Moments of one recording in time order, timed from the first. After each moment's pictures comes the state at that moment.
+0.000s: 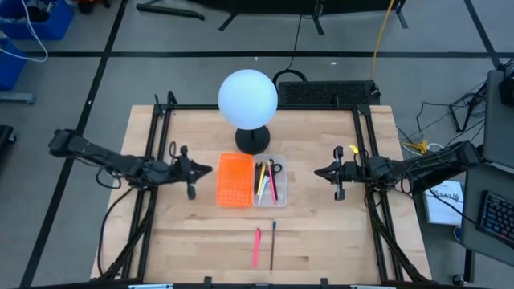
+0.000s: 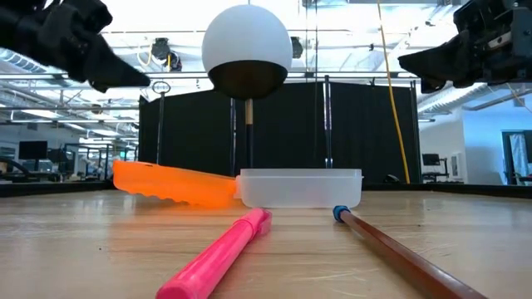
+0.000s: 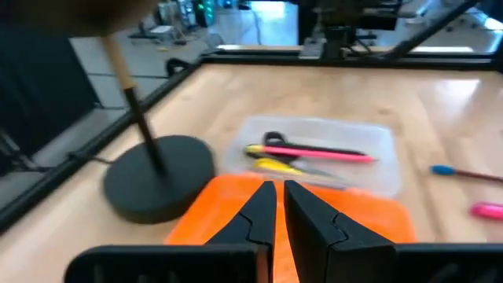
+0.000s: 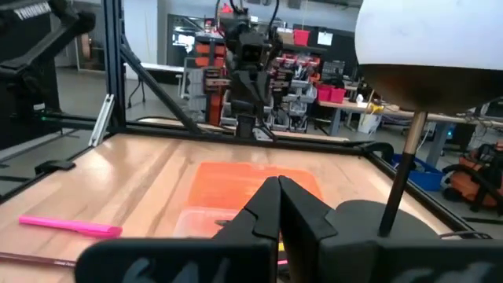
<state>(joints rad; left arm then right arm) -0.30 0.64 0.27 0.06 -0.52 -0.12 0.15 0.51 0.02 0.55 0.18 -0.11</state>
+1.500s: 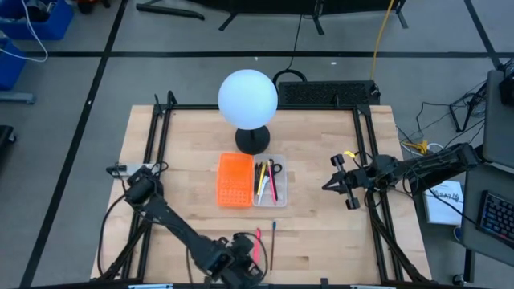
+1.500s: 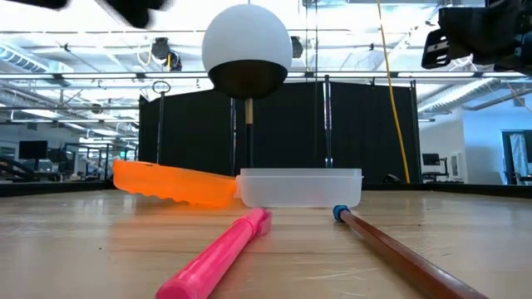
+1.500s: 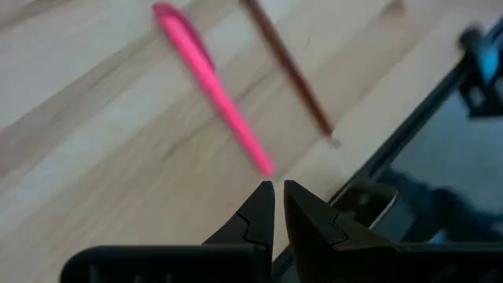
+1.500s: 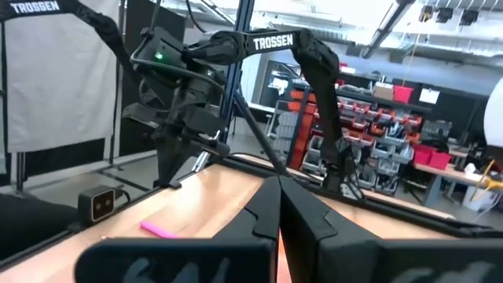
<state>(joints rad) -0.70 2.16 1.84 -0.87 -0.30 -1.57 0.15 0.44 0.02 0.59 -0.19 -0.17</state>
